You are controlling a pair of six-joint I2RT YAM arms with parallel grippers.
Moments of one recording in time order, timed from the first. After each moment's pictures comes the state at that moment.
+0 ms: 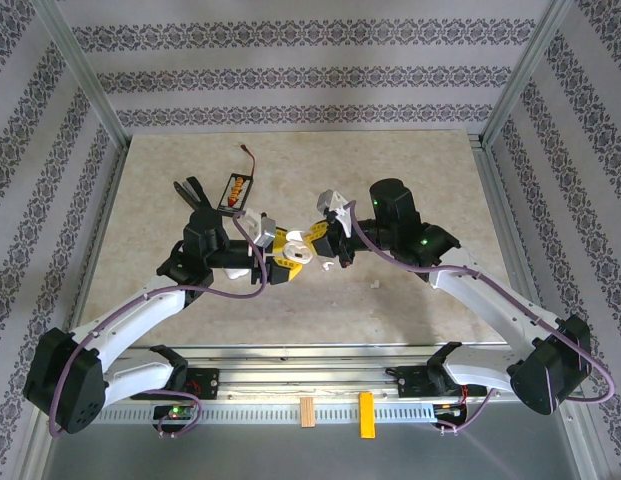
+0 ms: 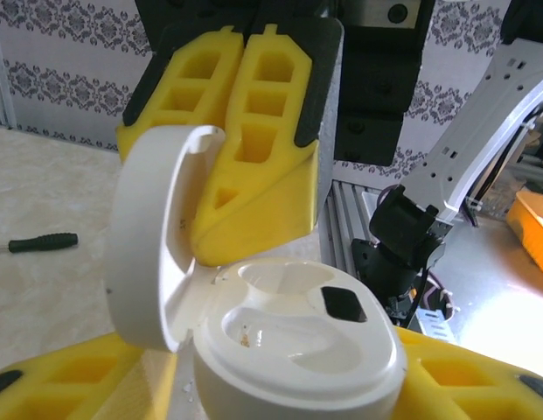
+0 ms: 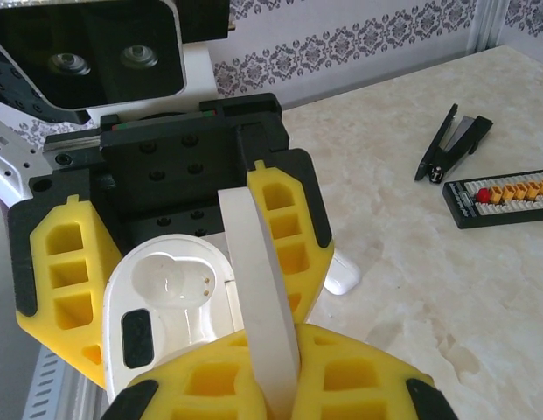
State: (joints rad) left arm -0.48 1.12 0.67 0.27 0.97 -0.01; right arm 0.61 1.21 1.02 -0.29 -0.74 -0.13
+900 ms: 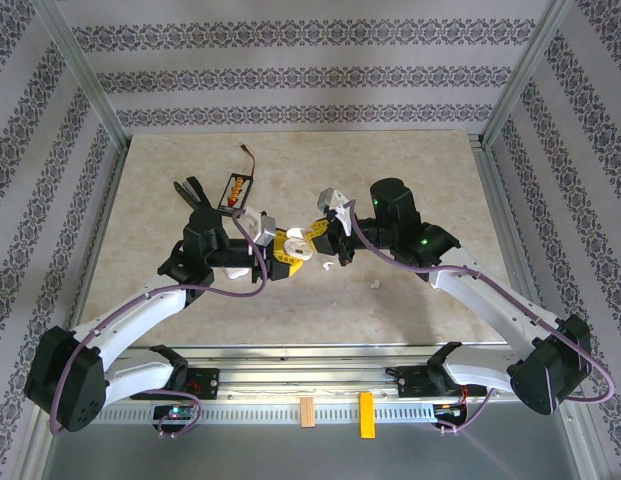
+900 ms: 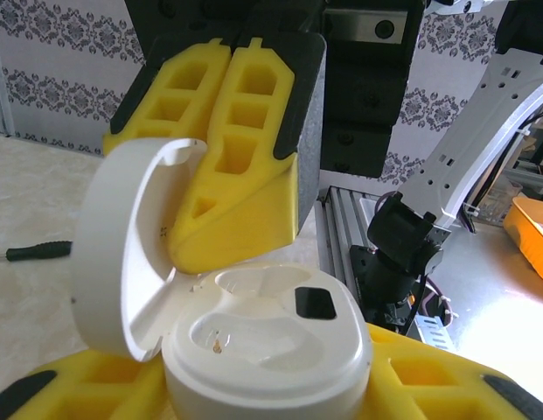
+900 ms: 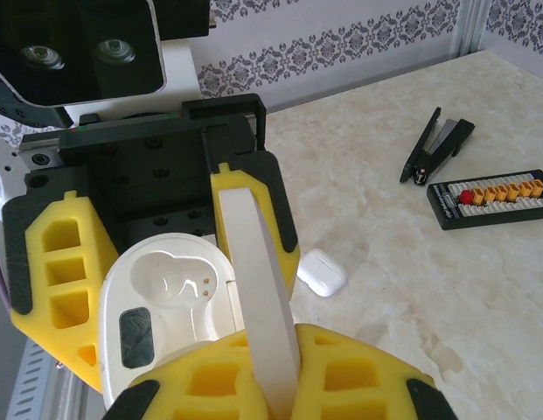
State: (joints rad) left arm -0.48 1.13 0.67 0.30 0.98 -0.04; right arm 0.61 1.21 1.02 -0.28 -0.72 -0.13
